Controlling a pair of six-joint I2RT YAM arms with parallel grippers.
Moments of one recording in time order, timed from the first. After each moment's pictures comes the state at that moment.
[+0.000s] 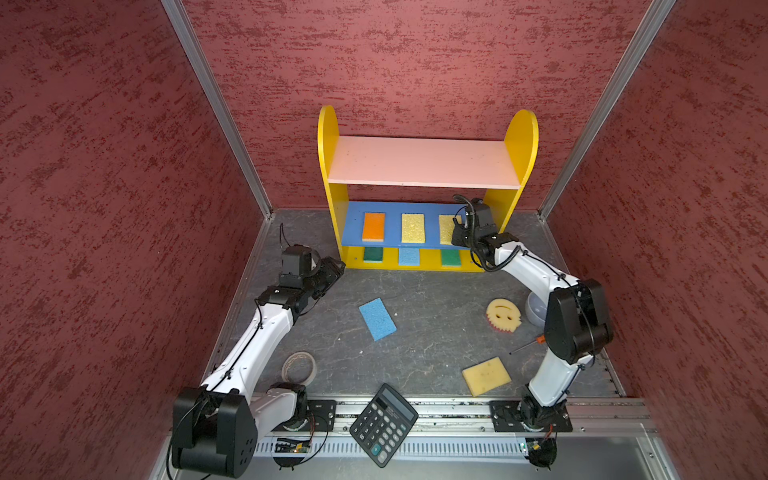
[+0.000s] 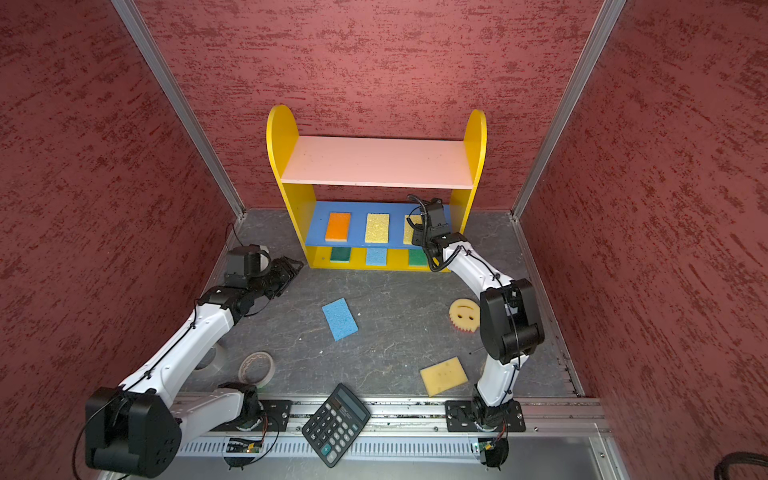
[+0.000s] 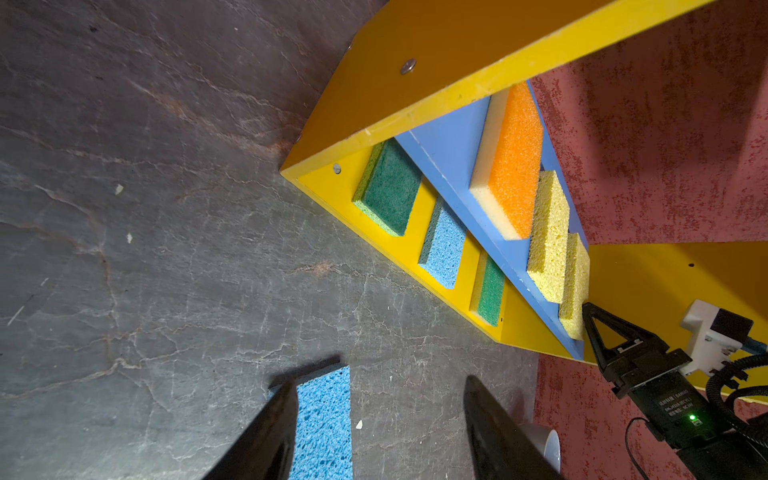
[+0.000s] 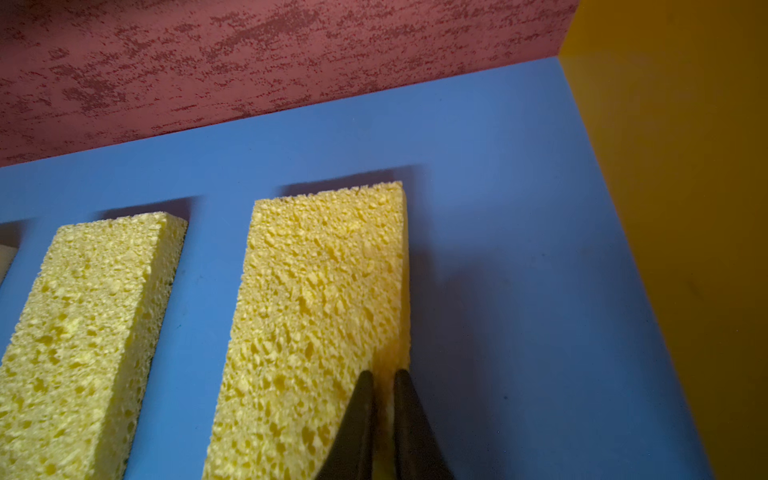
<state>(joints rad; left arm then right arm) -0.12 1.13 0.80 -0.34 0.26 -0.91 0.30 1.79 1.39 -0.29 0.15 0.41</state>
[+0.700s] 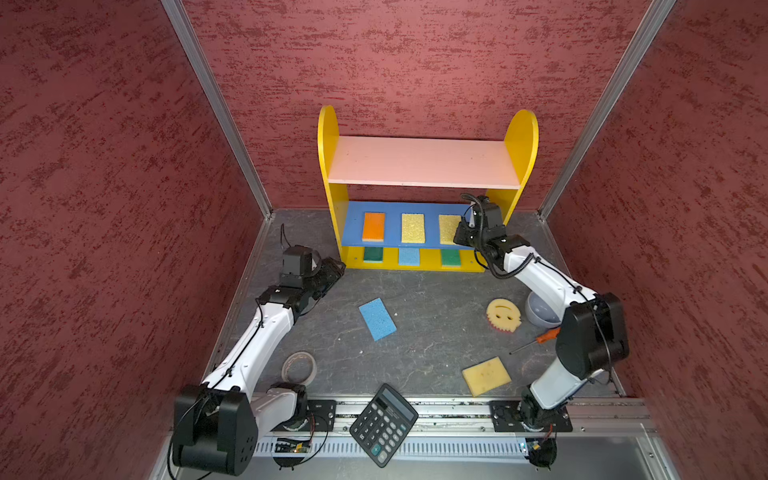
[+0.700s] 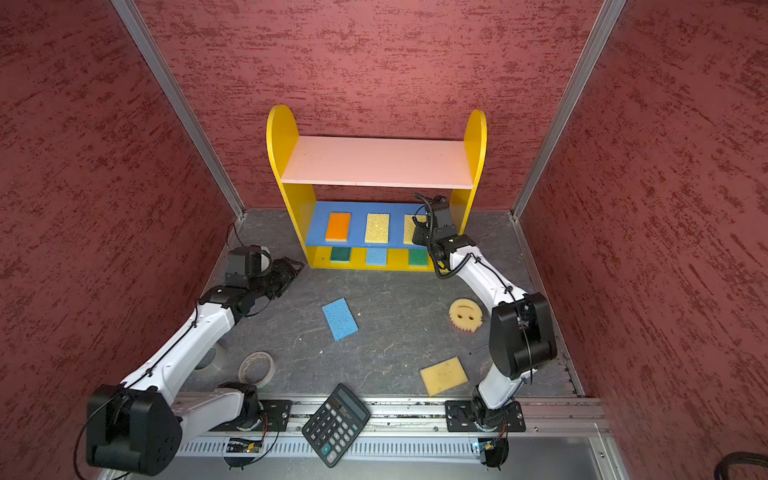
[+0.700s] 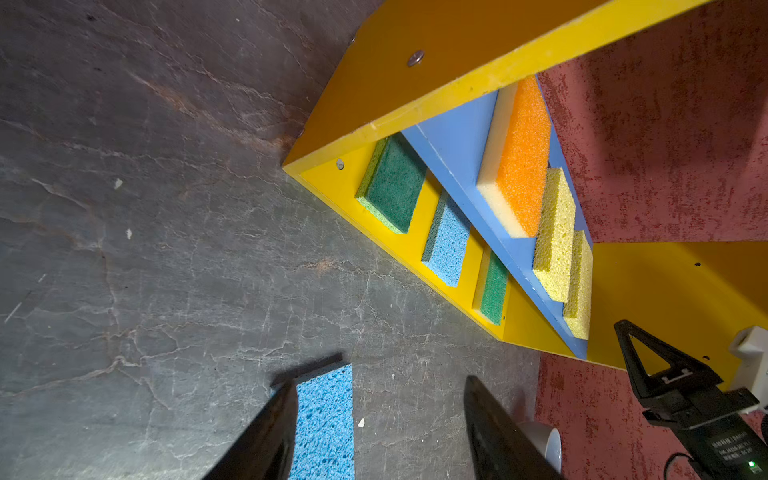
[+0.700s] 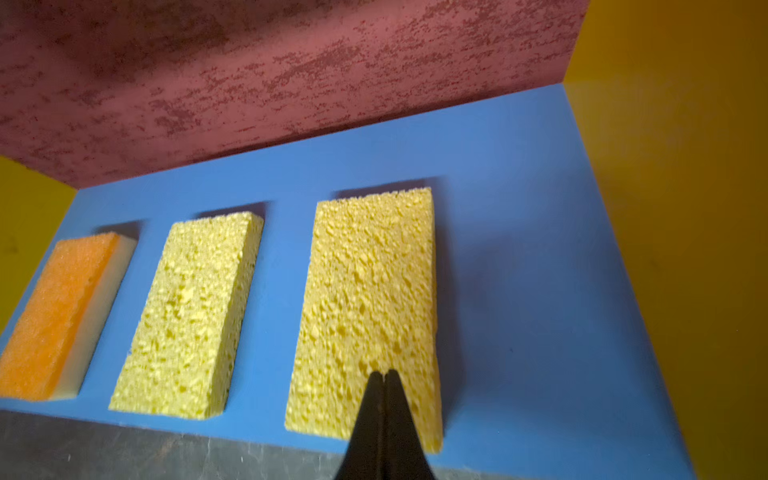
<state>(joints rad) -0.12 1.14 0.80 -0.34 0.26 -0.91 0.31 1.64 1.32 -0.29 0.04 0.45</state>
